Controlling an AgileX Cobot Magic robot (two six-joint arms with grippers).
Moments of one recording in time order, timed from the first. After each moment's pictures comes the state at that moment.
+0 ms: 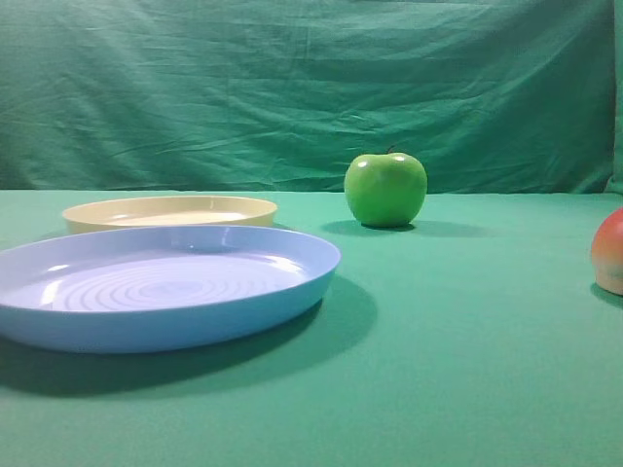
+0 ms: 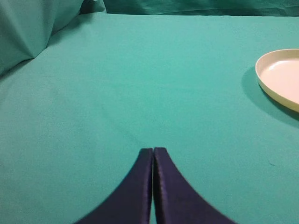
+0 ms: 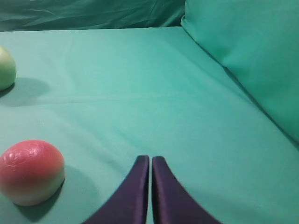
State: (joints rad) left arm 0.06 -0.02 0.01 0.32 0.38 -0.33; right arm -0.01 -0.01 0.02 -0.06 0.39 -0.01
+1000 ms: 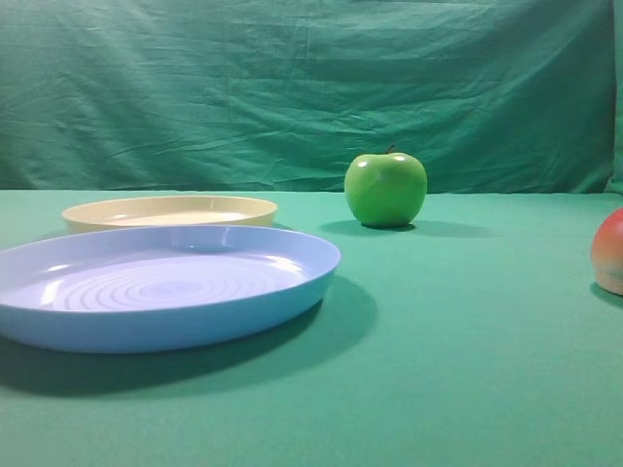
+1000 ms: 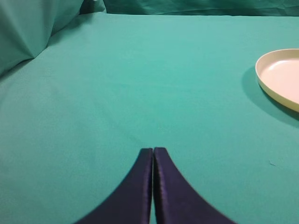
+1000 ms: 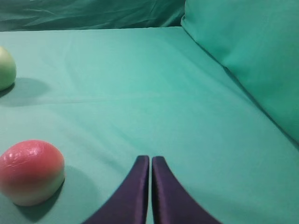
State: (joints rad) left arm 0.06 -0.02 0.01 0.32 0.38 -0.33; right arm -0.01 -0.01 0.02 -0.06 0.39 -0.01
